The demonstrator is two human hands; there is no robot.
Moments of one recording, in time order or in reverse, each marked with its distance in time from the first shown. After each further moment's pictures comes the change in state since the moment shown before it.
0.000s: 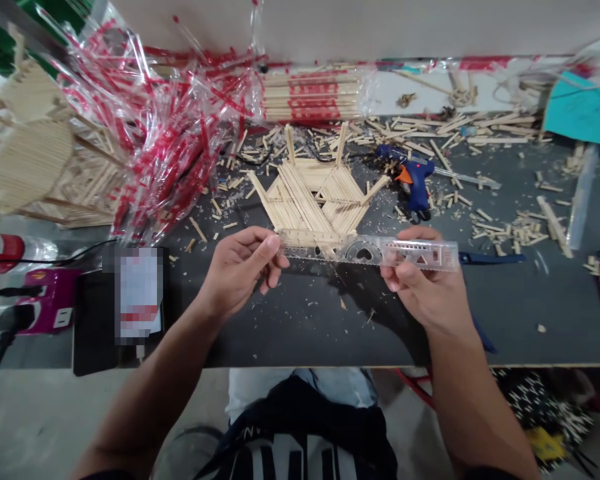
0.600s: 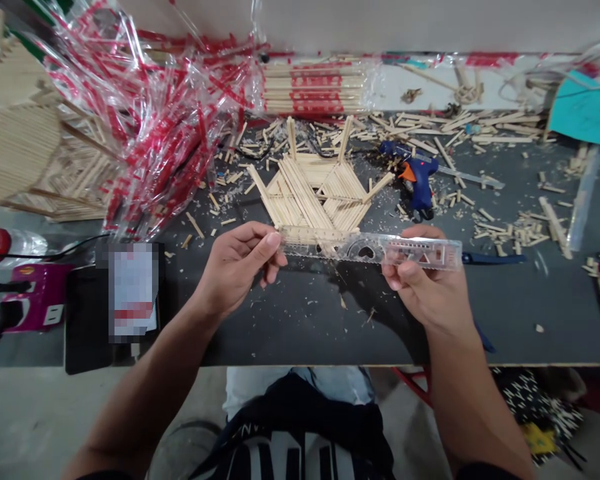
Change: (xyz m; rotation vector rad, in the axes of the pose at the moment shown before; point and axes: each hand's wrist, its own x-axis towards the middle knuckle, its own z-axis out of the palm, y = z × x) left_hand 0.000 0.002 -0.001 0.044 0.007 0.008; right_hand 0.001 -0.002 0.003 -0.054 0.006 0.008
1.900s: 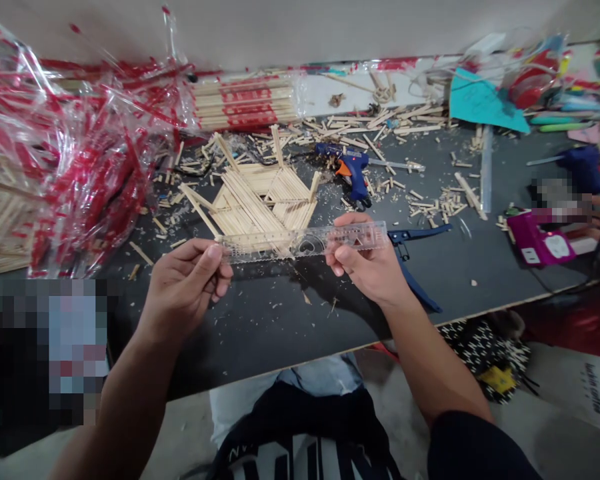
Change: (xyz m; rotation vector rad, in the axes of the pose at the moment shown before) left_hand 0.003 -0.001 -0.003 -0.029 0.037 0.062; right_hand 0.002 0.011 -0.005 0.101 -0.086 0.018
